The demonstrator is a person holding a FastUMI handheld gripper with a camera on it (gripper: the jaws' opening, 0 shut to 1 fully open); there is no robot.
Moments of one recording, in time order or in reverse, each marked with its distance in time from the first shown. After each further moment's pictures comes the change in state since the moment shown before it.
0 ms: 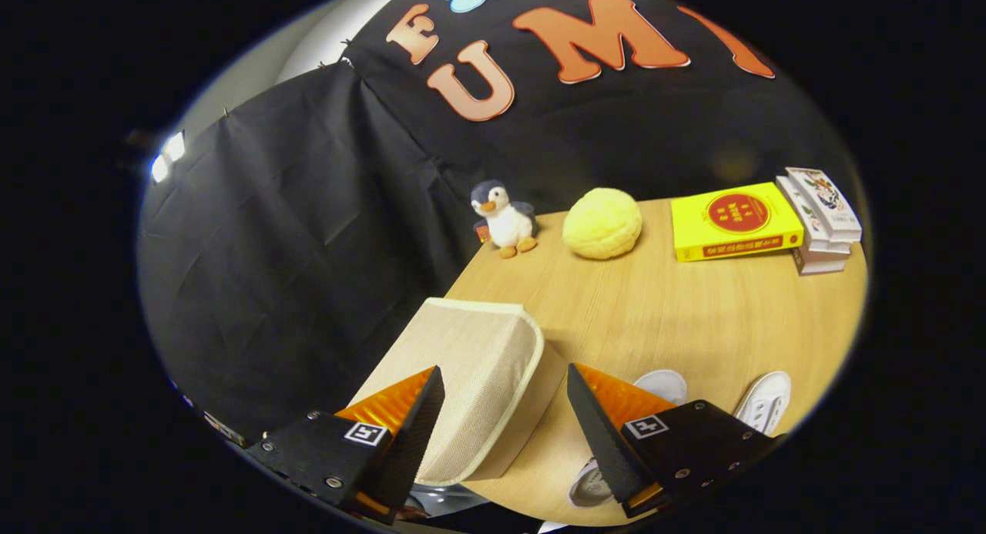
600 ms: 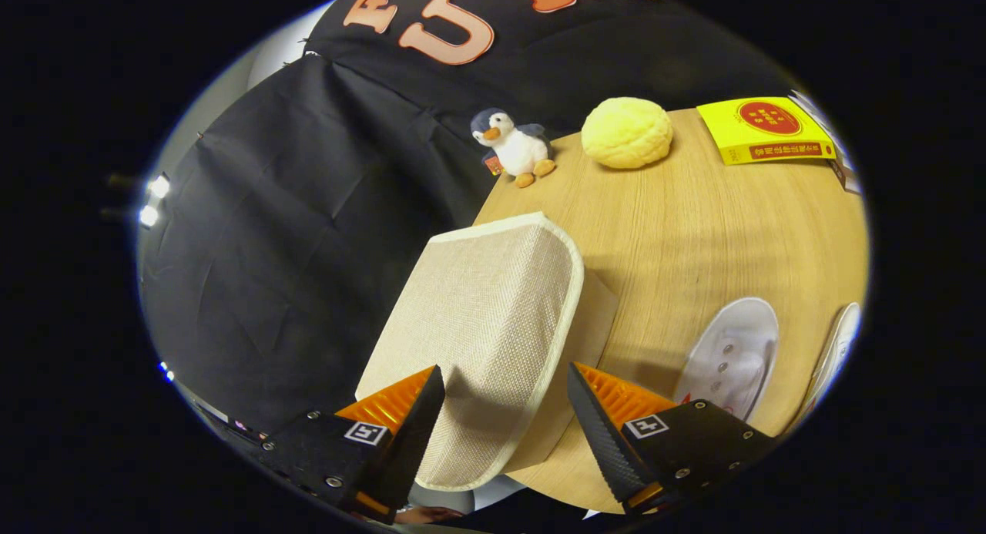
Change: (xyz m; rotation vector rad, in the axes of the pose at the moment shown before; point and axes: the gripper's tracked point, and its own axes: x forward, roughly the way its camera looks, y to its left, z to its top) arm 0.051 0.016 -0.067 0.157 0.207 0.118
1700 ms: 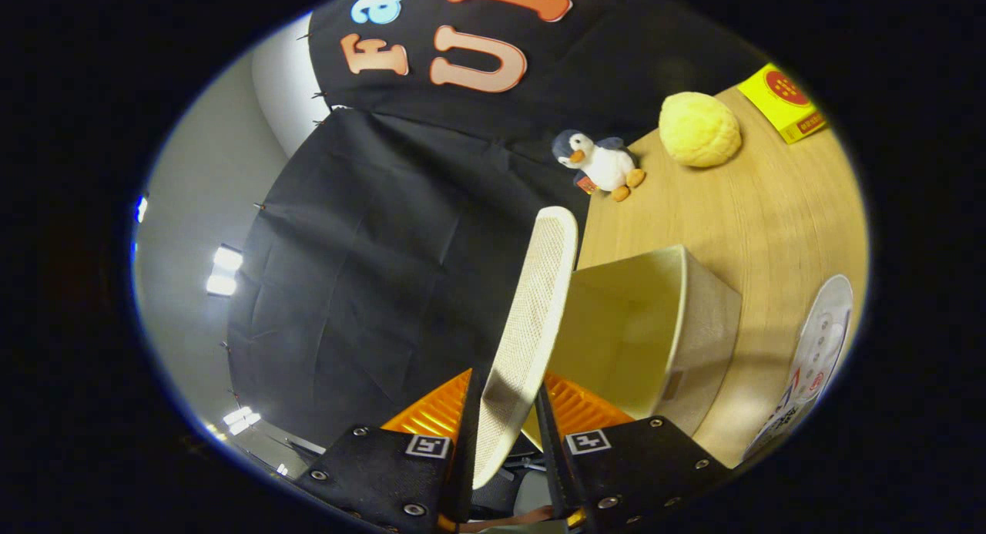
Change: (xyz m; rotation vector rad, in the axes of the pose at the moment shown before) arm -0.054 0.129 0.063 0.135 -0.083 0.386
